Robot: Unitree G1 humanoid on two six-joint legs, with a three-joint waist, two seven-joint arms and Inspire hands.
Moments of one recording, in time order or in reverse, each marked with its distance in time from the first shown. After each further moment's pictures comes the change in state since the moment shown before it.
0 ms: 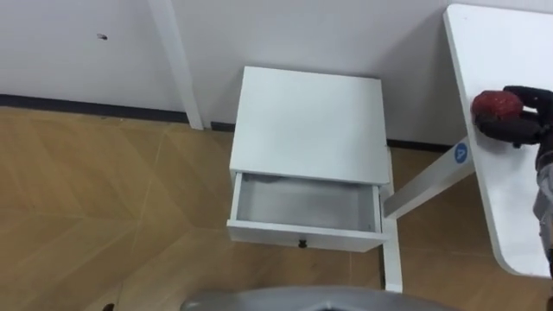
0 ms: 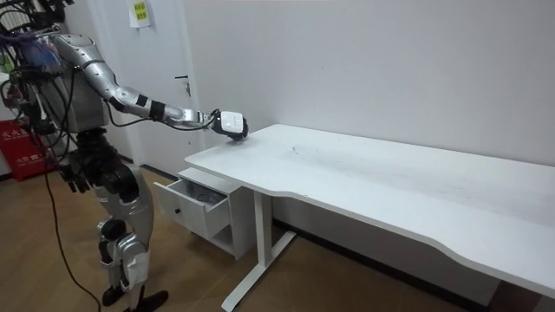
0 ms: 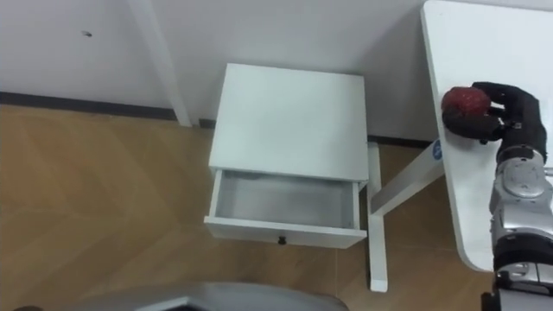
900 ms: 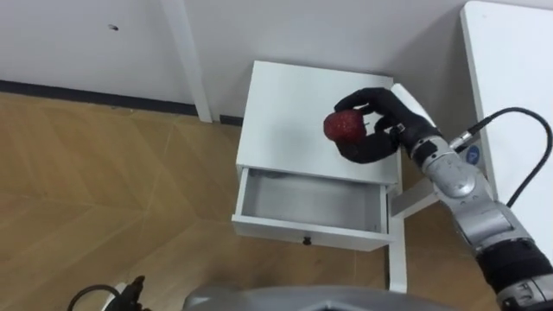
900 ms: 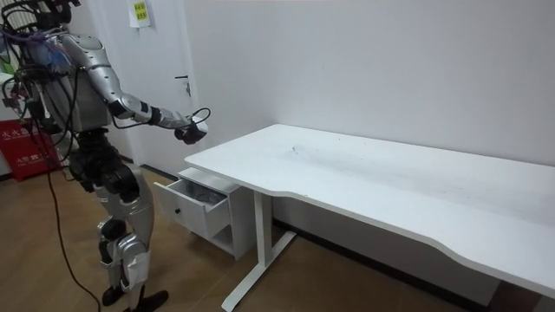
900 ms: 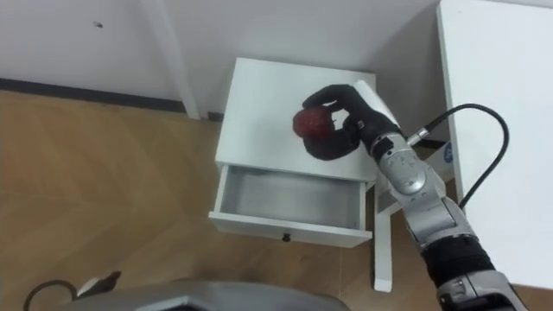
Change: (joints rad) left arm -0.076 -0.010 -0.168 -0.006 -0.001 0.002 -0.006; right arm 0.079 0.140 0.359 -0.362 -0.265 0.005 0.236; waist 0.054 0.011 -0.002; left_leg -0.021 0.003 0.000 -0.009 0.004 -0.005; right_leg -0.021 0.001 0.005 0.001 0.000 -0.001
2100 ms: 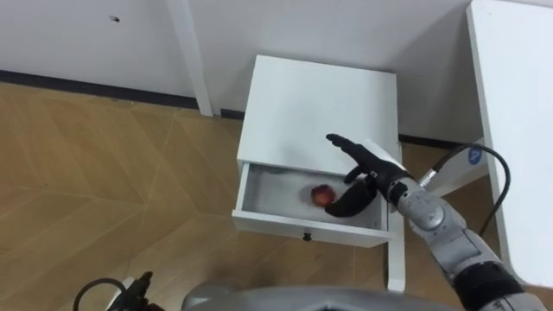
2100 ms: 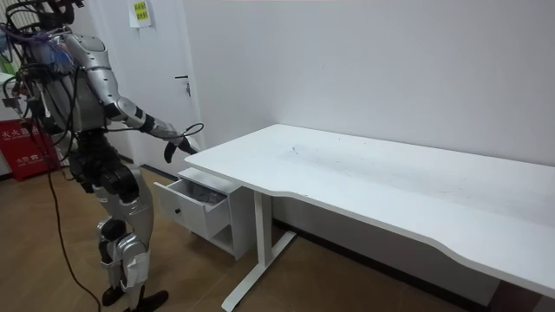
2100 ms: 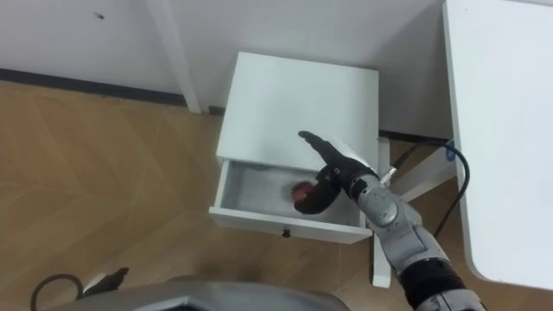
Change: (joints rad) left arm -0.029 -0.013 -0.006 0.017 0.000 0.000 -0.015; right arm 0.060 0.084 0.038 0.132 -0.173 0.021 0.033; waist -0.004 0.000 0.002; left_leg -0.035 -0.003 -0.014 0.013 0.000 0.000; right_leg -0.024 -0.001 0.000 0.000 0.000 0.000
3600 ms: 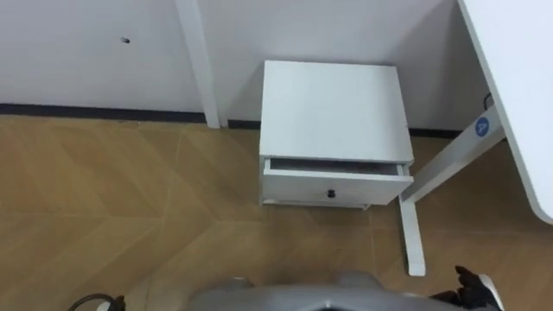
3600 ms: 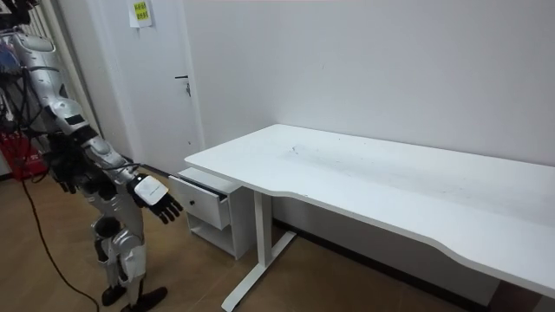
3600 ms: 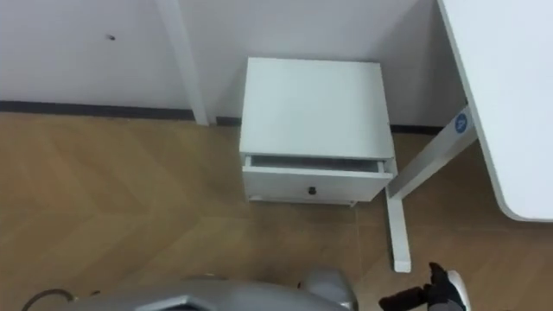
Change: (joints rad) left arm -0.010 -0.017 0.124 0.065 -0.057 0.061 0.140; right arm 0.125 0.041 -0.337 0.657 0.225 0.049 -0.341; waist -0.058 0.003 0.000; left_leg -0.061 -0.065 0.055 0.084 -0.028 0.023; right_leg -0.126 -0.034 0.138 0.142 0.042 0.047
